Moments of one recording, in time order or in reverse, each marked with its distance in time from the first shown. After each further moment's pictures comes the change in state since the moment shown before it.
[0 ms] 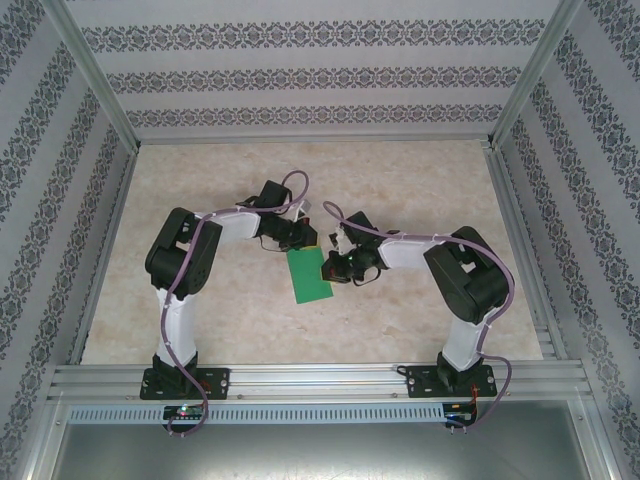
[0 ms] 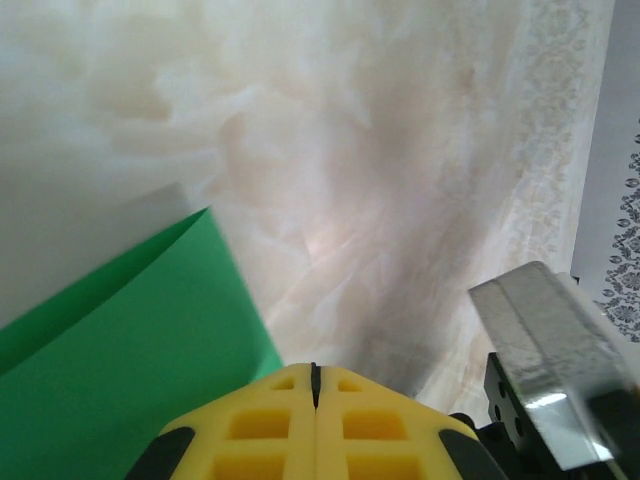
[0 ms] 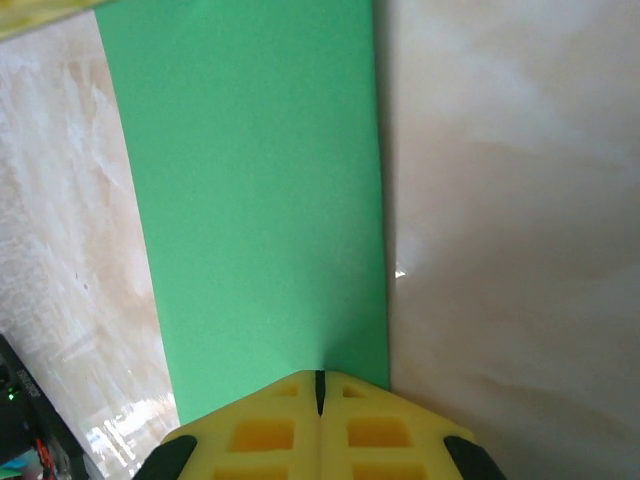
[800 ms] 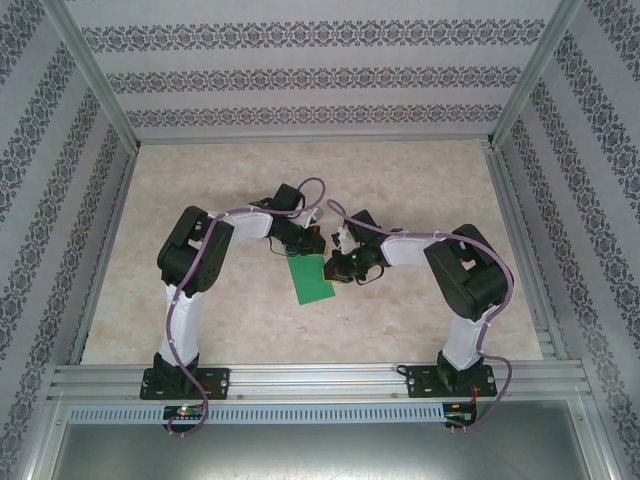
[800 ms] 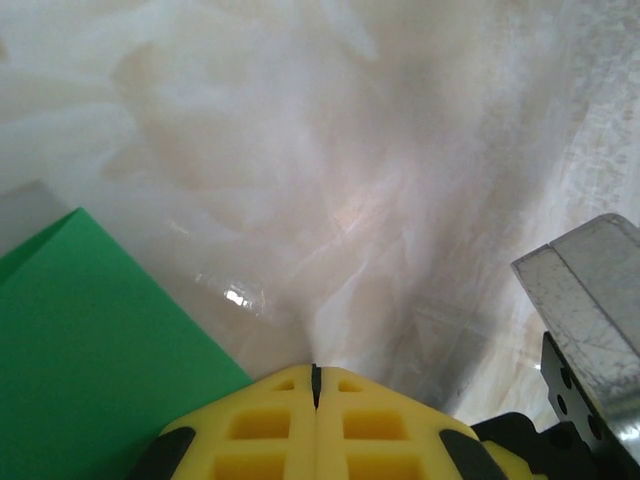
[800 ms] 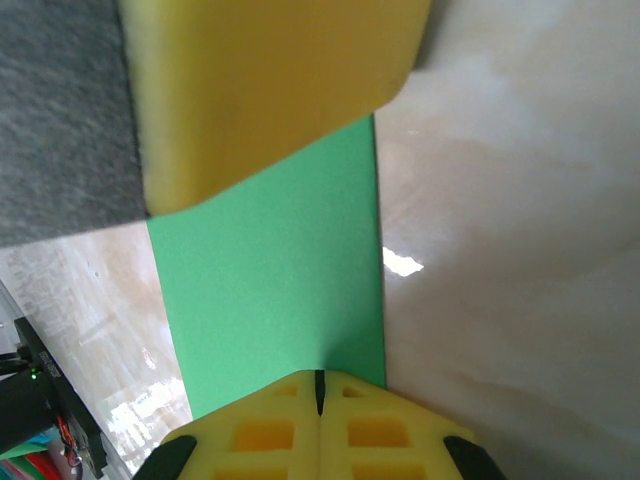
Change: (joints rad) left arm -0.043 0.073 0.077 -0.108 -0.035 0.127; right arm -0.027 0.016 0.000 -0.008 -0.062 -0.028
